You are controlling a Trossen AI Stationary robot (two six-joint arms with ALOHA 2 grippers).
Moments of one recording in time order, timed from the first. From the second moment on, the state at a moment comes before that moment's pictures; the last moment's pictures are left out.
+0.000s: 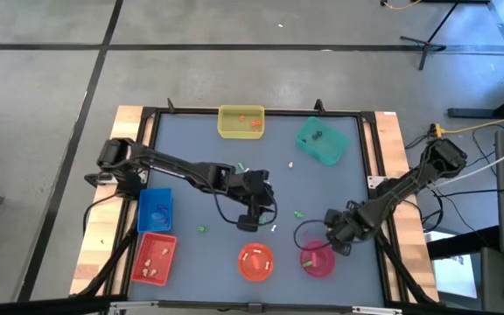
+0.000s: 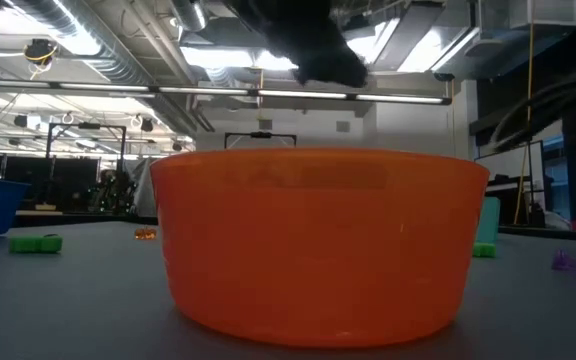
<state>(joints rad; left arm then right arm) -0.12 1.79 1.36 -0.26 0.02 0.07 0.66 1.39 0.67 -0.79 -0.07 1.08</state>
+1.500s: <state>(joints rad) -0.24 1.13 0.77 -0.17 -0.20 -0.13 0.41 1.49 0.74 -0.42 -0.09 1.09</state>
